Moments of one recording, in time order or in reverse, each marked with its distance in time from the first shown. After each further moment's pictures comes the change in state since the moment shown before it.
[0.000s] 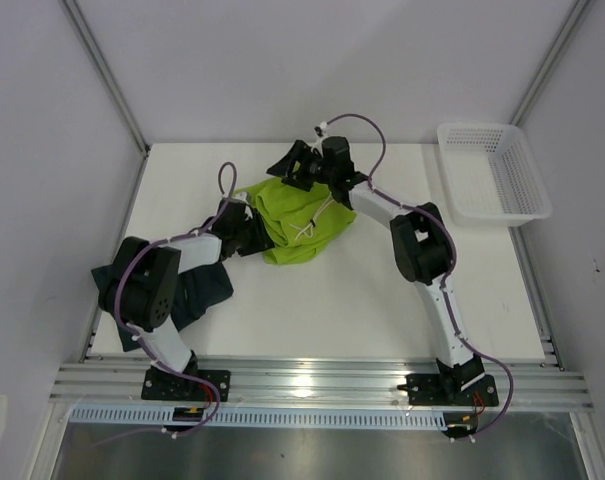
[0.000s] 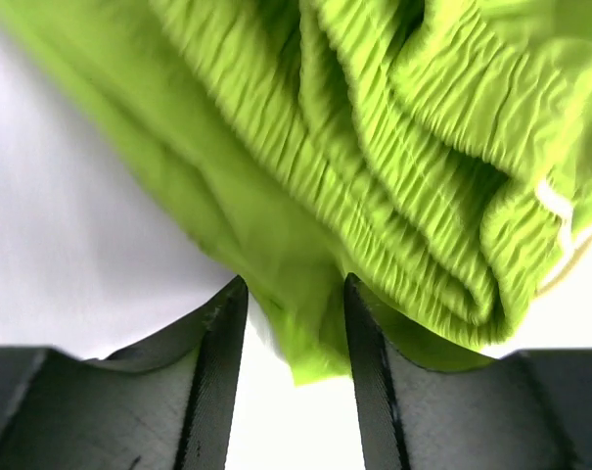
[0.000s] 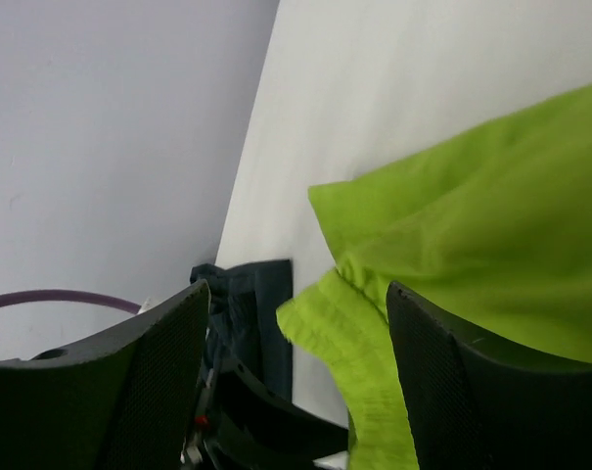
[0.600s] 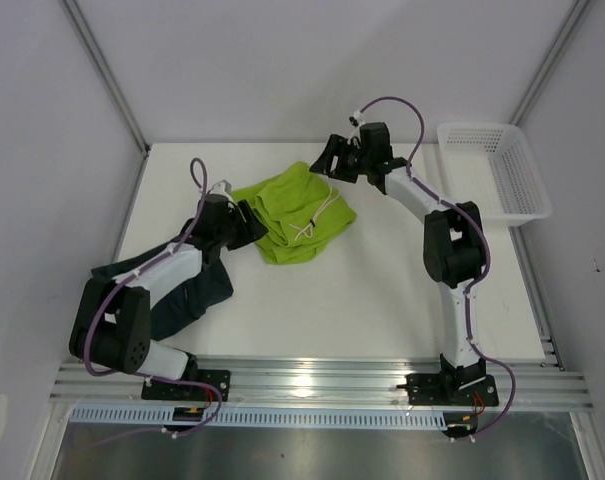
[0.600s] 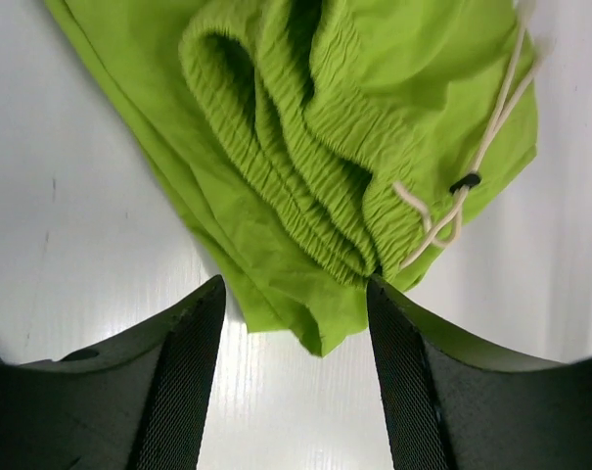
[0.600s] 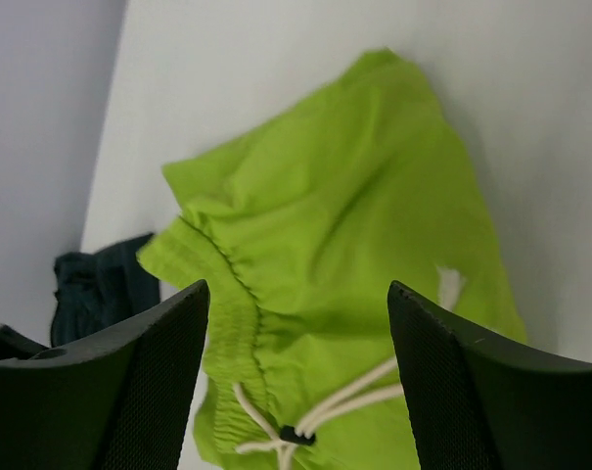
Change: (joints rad) left arm 0.034 -0.309 -0.114 -0.018 -0.015 -0.098; right arm -0.161 -0.219 -0.131 -0.306 0.037 -0.344
